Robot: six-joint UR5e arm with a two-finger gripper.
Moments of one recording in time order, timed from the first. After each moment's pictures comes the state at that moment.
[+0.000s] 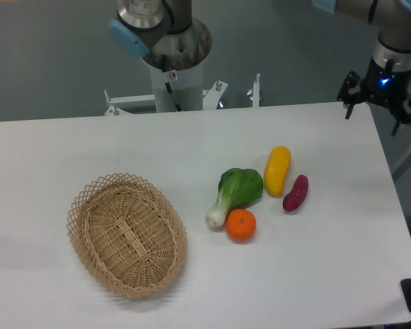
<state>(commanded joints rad) 2.93 -1.82 -1.50 -1.24 1.49 1.51</state>
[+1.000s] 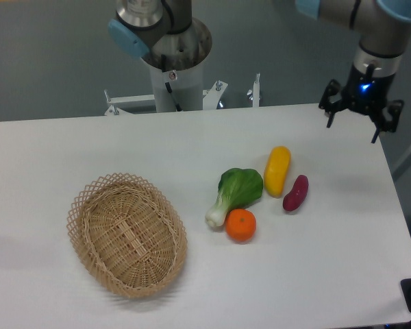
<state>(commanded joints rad) 2.88 -1.74 -1.74 -1.06 1.39 1.28</state>
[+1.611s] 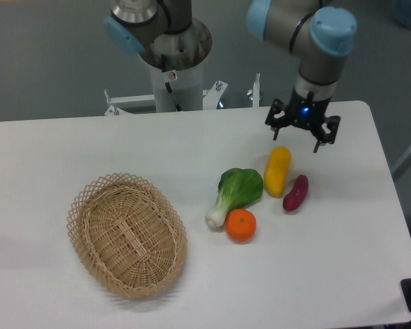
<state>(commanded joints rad) 2.74 -1.75 -1.91 -1.04 1.60 1.24</state>
